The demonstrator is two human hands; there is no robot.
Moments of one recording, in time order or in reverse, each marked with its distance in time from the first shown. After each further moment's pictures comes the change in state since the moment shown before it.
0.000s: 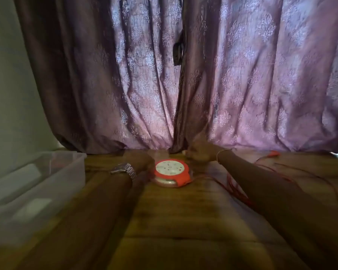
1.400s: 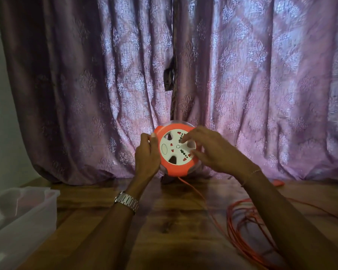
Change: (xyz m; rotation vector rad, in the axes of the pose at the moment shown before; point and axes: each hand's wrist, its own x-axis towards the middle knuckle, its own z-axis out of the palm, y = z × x) left_hand 0.076 0.076 -0.013 -0.828 0.823 0.318; right_hand -0.034 -0.005 -0.096 0.023 0.533 -0.323
